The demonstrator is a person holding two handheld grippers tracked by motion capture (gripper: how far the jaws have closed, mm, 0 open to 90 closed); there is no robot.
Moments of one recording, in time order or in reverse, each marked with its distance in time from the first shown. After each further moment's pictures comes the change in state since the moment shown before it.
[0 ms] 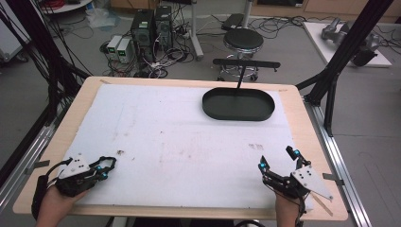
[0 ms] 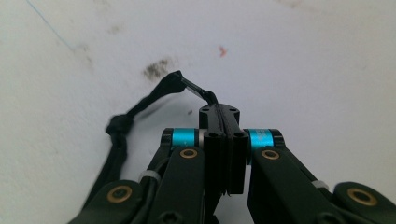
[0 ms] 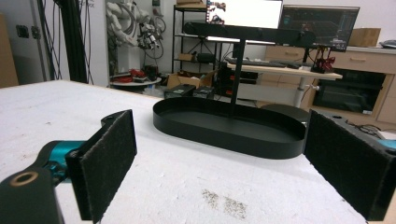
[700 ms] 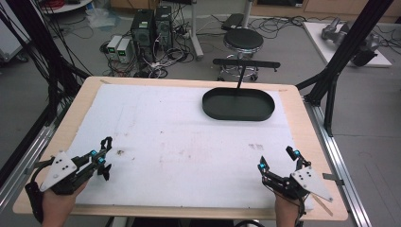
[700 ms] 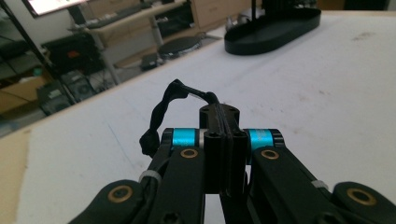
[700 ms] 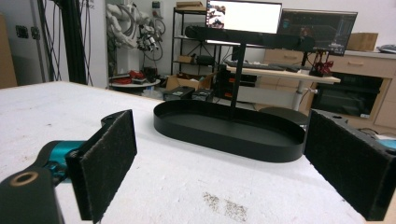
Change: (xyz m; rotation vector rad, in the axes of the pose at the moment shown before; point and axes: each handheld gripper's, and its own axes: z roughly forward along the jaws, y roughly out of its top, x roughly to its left) left arm -0.022 0.037 -0.031 -0.373 0.179 0.070; right arm 0.003 0.003 -0.002 -0.011 -0.004 -0.011
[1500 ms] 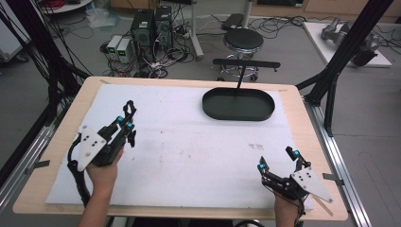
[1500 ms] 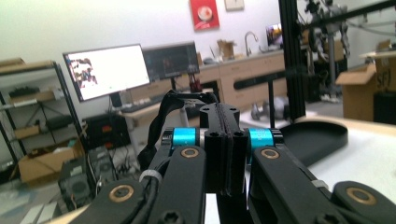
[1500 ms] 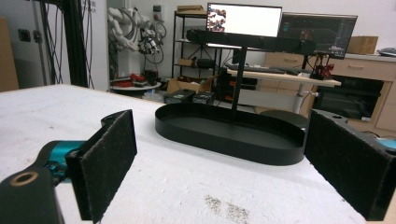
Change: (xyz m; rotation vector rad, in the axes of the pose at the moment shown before) left arm -0.037 0.078 0.078 -0.377 0.152 -0.018; right arm 0.001 0.000 -0.001 -0.015 0.004 0.002
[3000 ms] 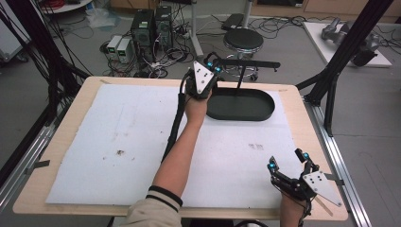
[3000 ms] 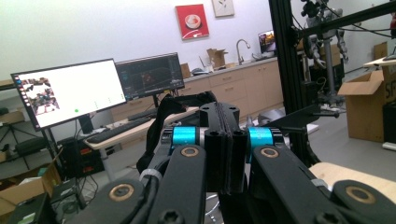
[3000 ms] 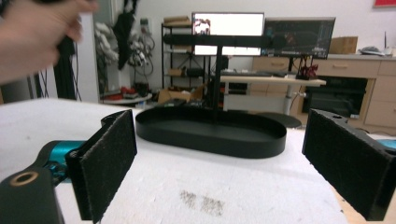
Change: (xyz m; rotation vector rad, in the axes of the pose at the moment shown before) left arm -0.098 0.007 0.266 -0.016 -0.030 0.026; right arm -0.026 -0.019 -0.007 -0.061 -0.048 0.058
